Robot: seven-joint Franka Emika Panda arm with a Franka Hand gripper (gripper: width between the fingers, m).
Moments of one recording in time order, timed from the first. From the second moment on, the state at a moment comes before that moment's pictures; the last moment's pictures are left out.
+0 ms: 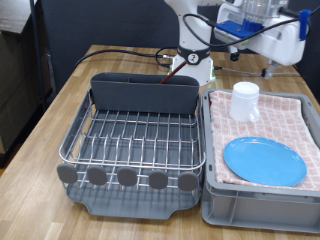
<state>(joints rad) 0.28 -0.10 -0.03 -2.26 -0.09 2.18 1.97</state>
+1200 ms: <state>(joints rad) 0.27 0.12 -0.05 -2.34 0.09 2.58 1.80</state>
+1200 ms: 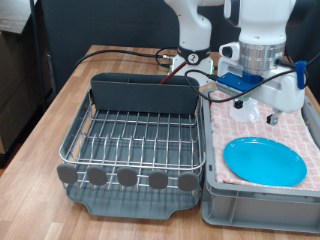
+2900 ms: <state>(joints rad) 0.24 0.23 0.02 -2.42 0.43 2.87 1.45</state>
